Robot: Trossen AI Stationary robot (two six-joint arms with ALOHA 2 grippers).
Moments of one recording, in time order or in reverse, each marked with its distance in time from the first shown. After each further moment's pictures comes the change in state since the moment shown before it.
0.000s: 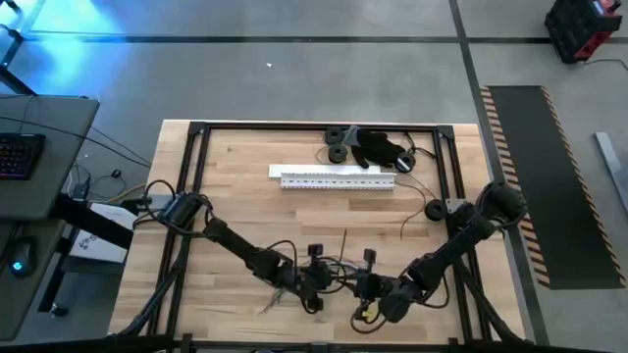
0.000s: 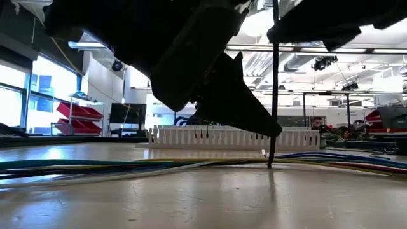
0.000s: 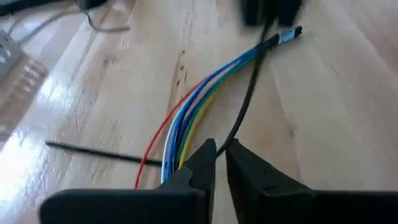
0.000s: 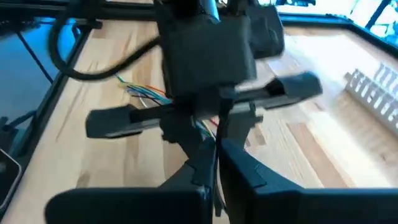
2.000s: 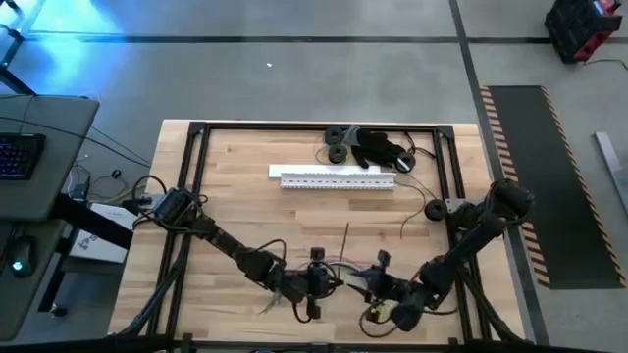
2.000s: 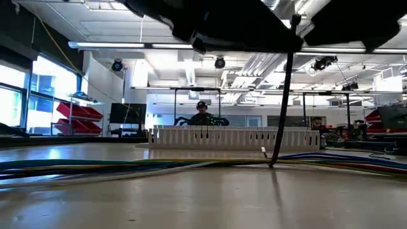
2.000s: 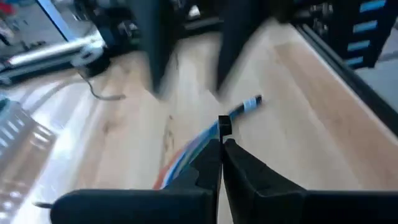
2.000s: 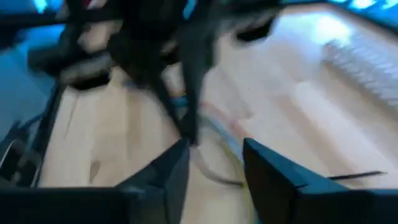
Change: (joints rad) left arm -0.033 -0.068 0.000 0.076 0.019 0.093; right arm 0.092 -0.081 0.000 -0.251 0.180 0.322
